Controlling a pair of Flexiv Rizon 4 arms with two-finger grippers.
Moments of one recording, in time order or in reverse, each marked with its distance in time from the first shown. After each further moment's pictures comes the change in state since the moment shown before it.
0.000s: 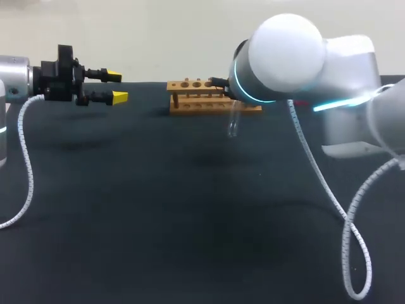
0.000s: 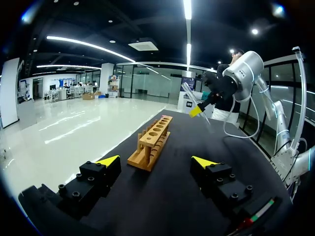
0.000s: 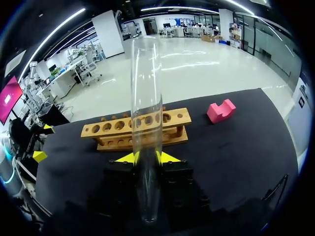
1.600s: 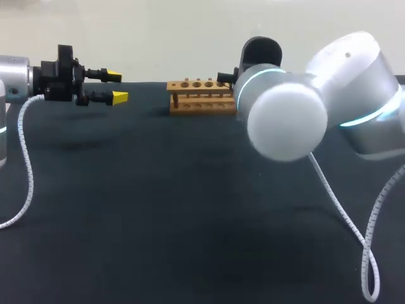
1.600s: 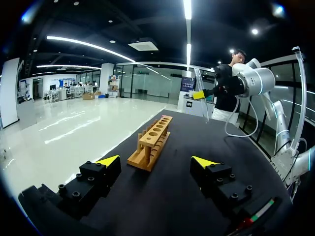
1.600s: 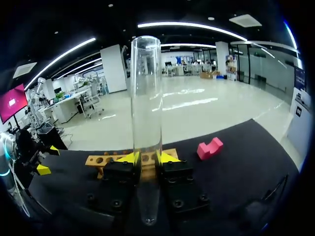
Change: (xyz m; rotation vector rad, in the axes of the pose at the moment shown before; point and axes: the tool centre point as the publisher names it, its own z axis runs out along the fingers) left arm 0.000 0.000 0.000 0.000 0.000 0.000; right arm -0.046 -0.007 -0.033 0.008 -0.383 -0.051
